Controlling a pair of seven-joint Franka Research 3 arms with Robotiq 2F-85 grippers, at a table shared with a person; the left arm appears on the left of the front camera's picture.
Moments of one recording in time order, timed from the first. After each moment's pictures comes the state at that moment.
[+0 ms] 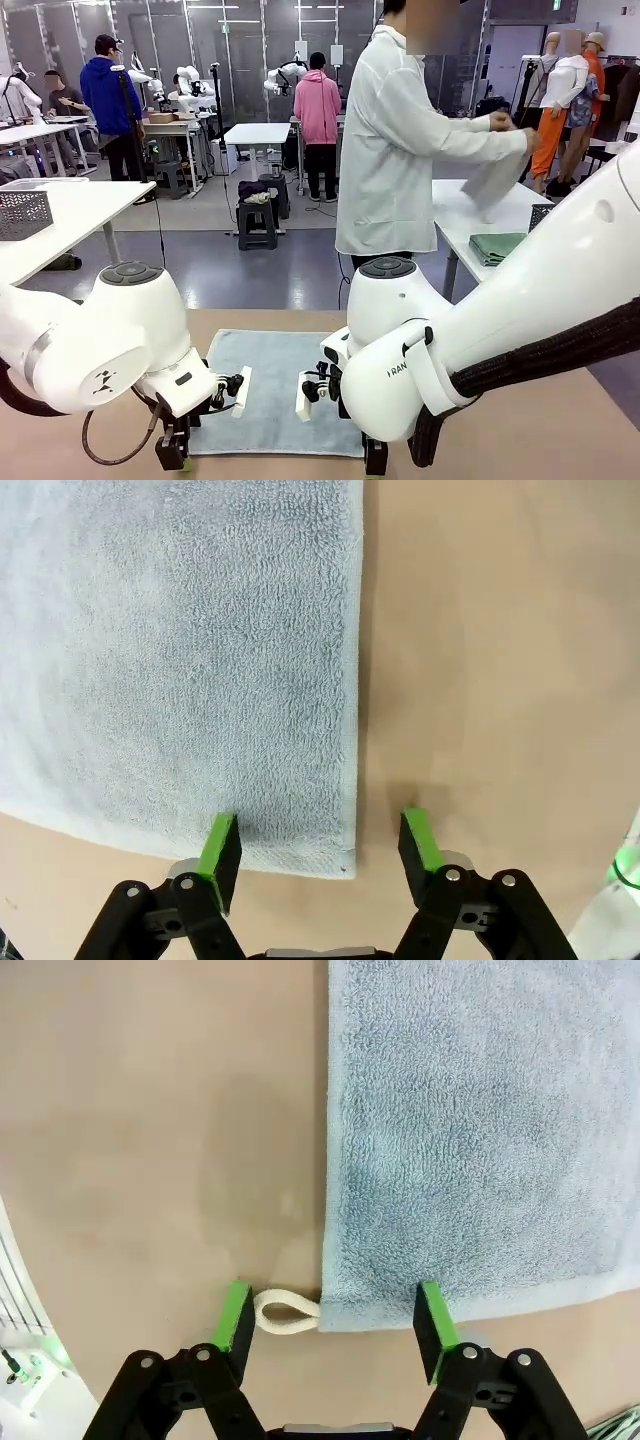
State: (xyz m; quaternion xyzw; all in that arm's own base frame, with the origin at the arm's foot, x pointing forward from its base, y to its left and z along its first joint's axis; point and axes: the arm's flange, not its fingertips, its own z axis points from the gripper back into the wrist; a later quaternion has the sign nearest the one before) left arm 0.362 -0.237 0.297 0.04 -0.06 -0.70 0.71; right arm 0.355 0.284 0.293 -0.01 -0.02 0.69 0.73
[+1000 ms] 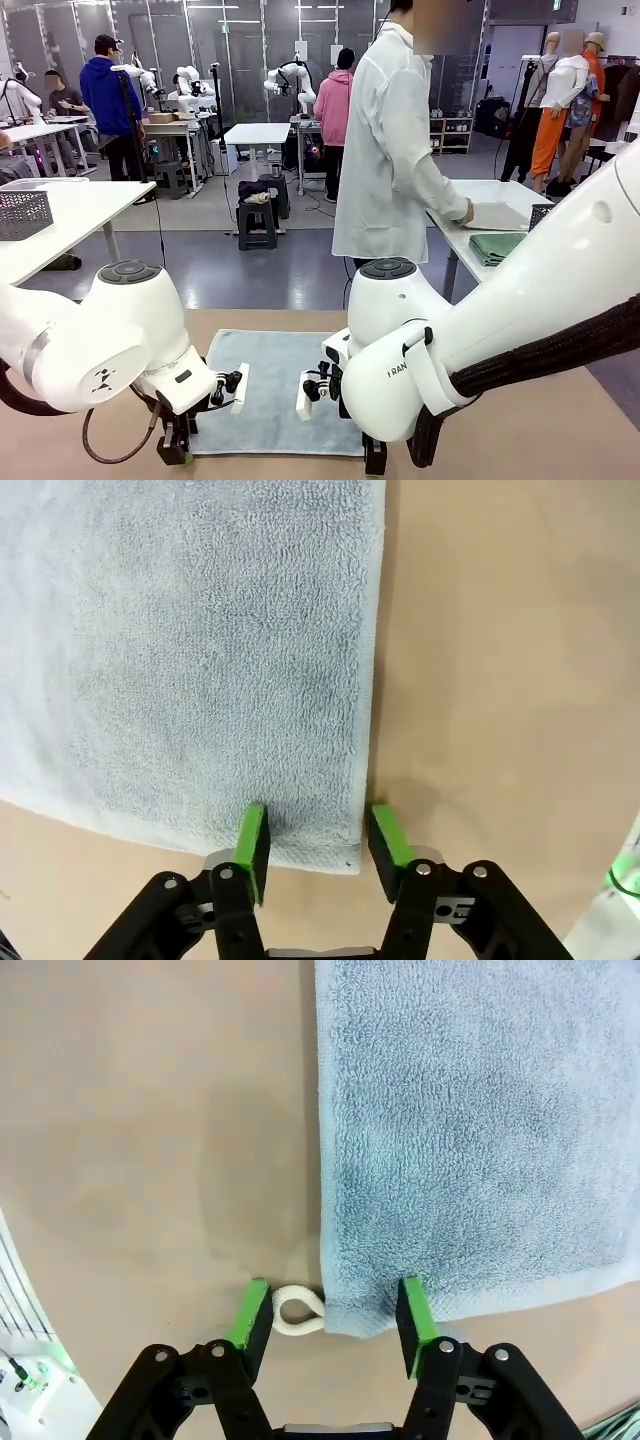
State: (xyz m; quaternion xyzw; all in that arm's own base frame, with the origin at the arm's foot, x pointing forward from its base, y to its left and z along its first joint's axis) left arm 0.364 -0.234 0.297 0.04 -0.06 -0.69 0.72; right arm 0.356 0.283 0.291 -0.01 -0.02 0.67 0.74
